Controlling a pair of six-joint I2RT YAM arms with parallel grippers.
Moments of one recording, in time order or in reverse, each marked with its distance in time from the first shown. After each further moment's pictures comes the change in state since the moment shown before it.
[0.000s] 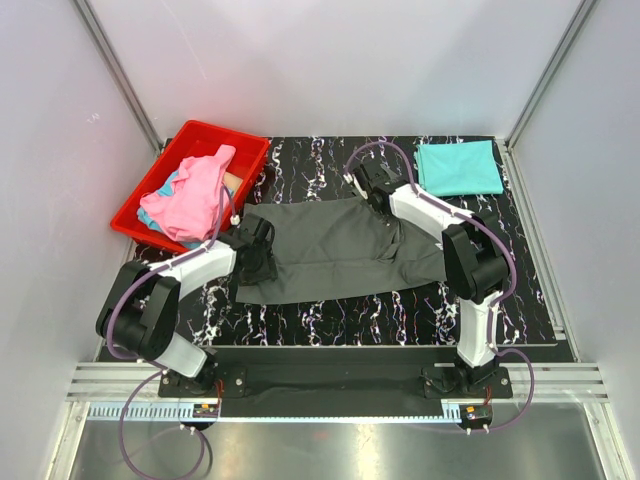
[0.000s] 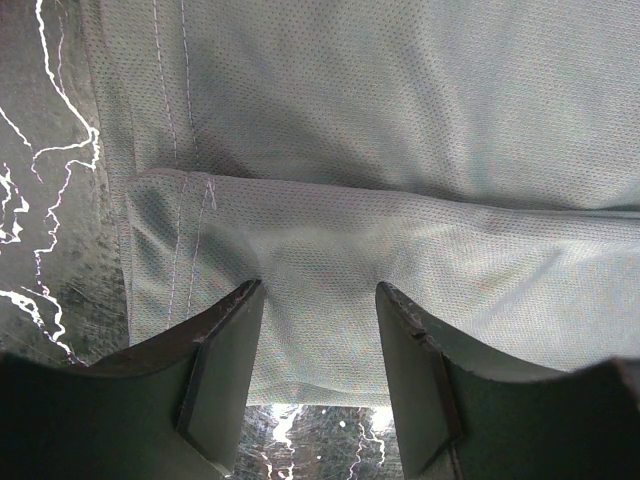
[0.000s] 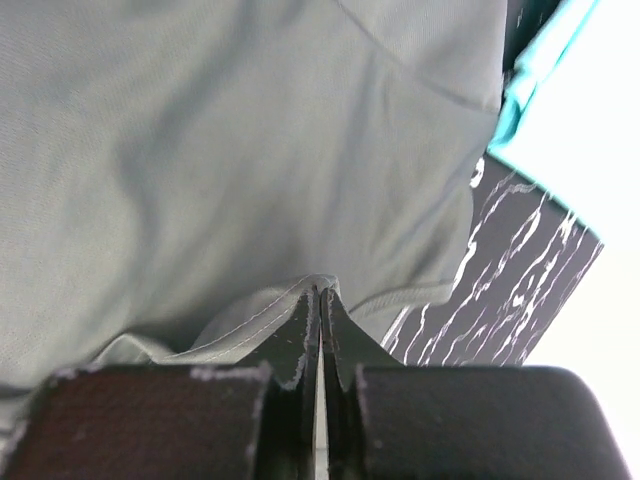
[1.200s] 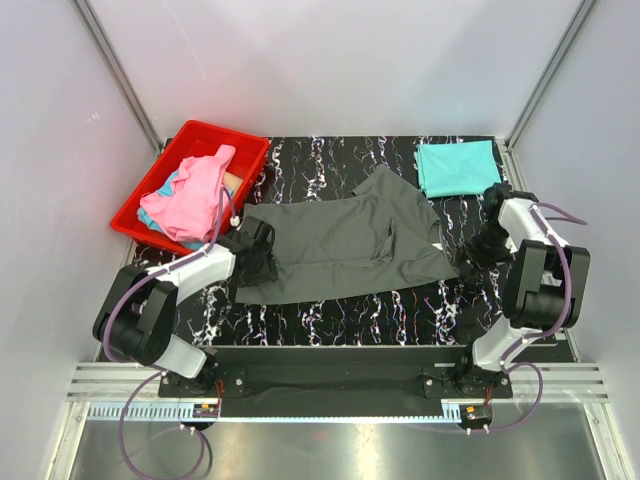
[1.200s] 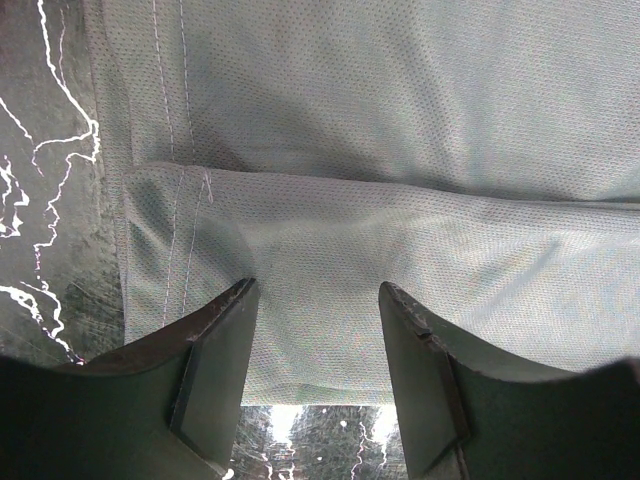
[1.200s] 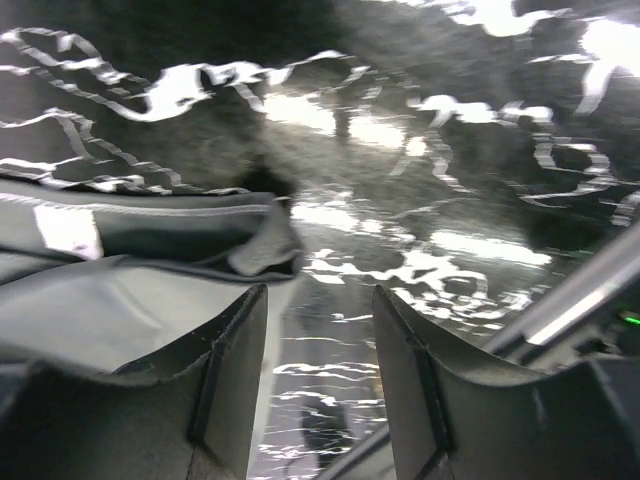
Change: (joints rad) left arm -0.018 -0.030 -0.024 0.018 -0.016 -0.006; right arm -0.682 -0.312 -0.338 -0.478 -0.351 1.318
